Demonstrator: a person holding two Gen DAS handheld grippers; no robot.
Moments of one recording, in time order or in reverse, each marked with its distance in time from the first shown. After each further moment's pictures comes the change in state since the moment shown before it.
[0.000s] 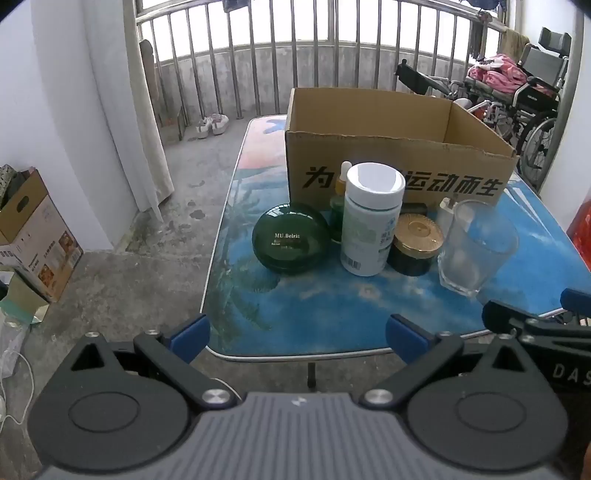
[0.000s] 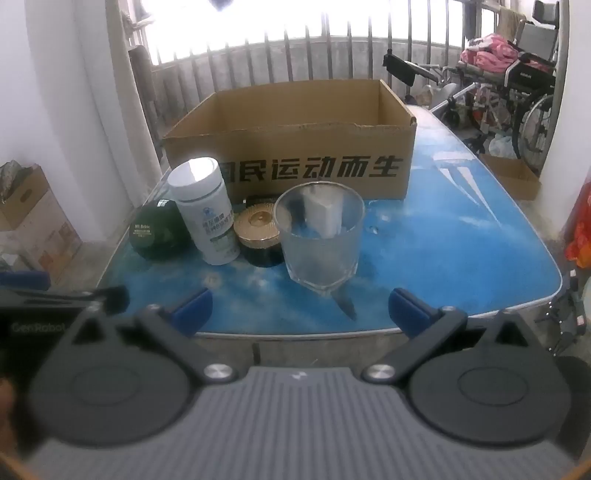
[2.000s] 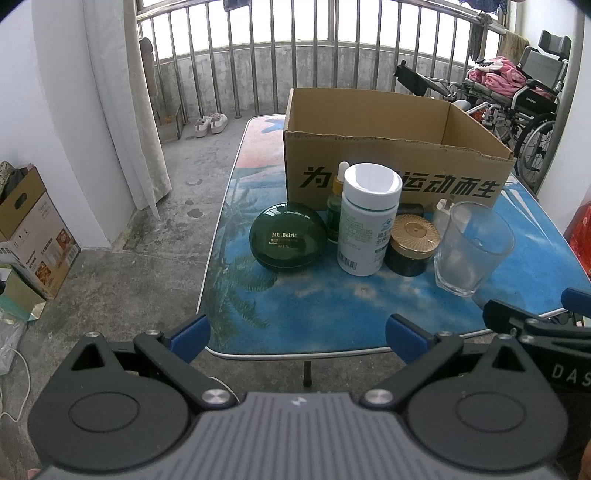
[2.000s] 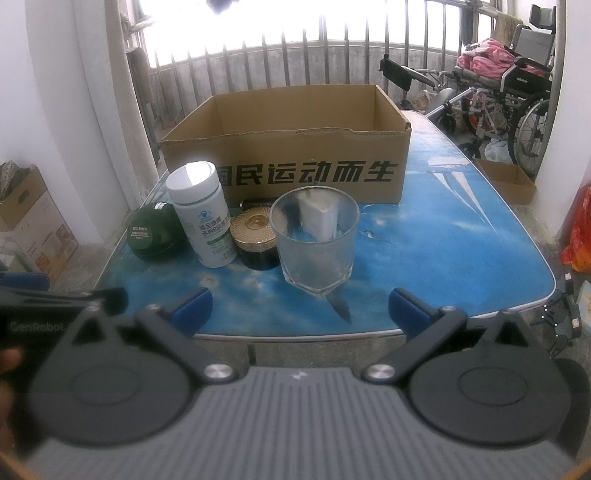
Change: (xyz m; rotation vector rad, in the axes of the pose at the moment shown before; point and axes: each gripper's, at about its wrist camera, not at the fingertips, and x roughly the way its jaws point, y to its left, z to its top) left arm 0.000 -0.001 0.000 -0.002 -0.008 -0.008; right arm -0.004 -0.001 0.000 0.008 -0.006 -0.004
